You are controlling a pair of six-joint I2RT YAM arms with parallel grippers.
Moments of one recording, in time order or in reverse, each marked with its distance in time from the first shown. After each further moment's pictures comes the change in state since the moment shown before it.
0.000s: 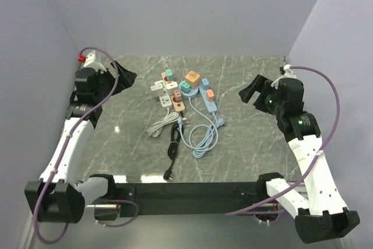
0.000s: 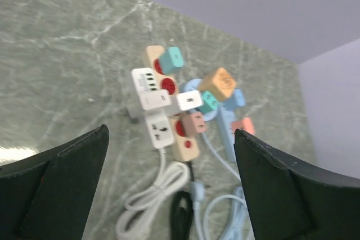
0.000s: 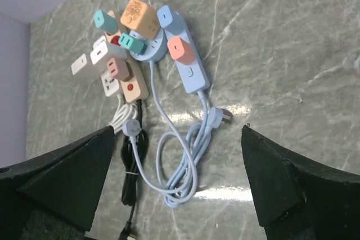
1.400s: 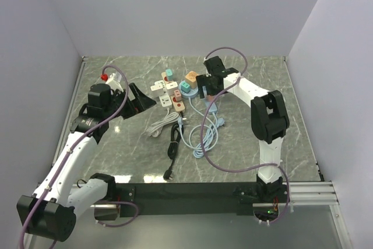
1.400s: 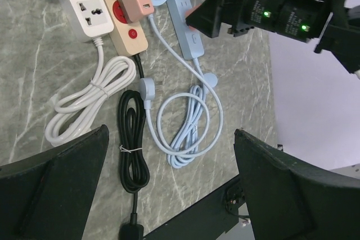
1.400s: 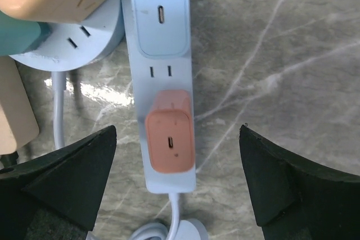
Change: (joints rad) left arm -0.173 -0.171 -0.124 -0.238 0.192 -0.160; right arm 0.292 1.119 0.530 0.051 0.195 -0.403
